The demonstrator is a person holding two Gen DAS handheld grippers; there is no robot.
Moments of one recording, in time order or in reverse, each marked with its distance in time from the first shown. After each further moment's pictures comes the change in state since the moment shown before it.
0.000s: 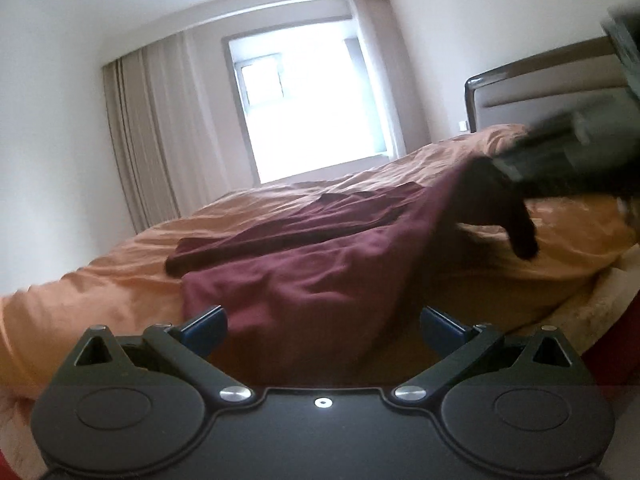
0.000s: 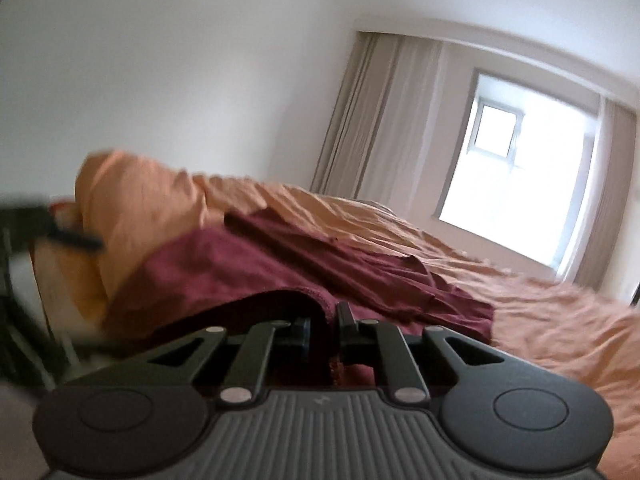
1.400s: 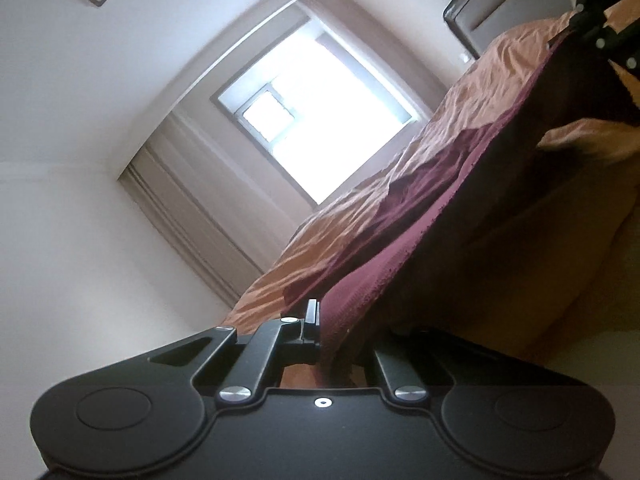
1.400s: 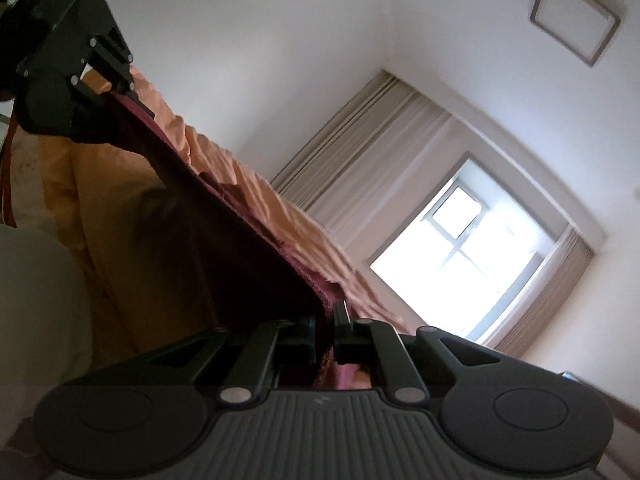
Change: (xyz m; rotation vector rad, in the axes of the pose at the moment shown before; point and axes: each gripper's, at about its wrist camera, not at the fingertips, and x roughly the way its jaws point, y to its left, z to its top) left arm -0.013 0.033 0.006 0.471 -0.015 0.232; right arm -0.049 0.062 -0.038 -0.466 -0.059 -0.269
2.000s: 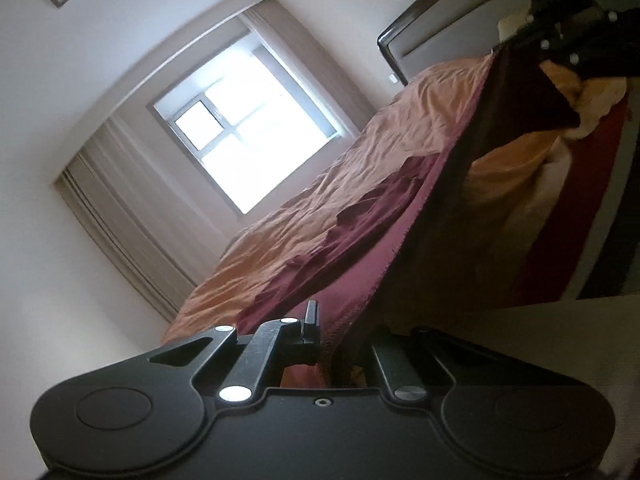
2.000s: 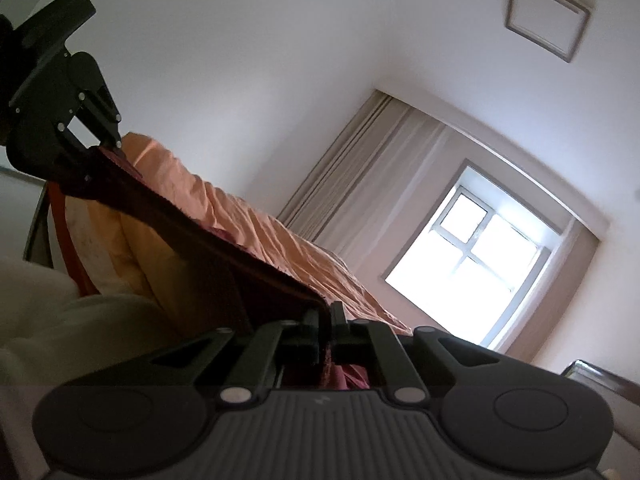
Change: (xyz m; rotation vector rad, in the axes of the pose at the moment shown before) left arm -0.143 0.040 0.013 -0.020 -0.017 -0.263; right arm -0.137 -0.017 0.024 0.120 -0.050 0.055
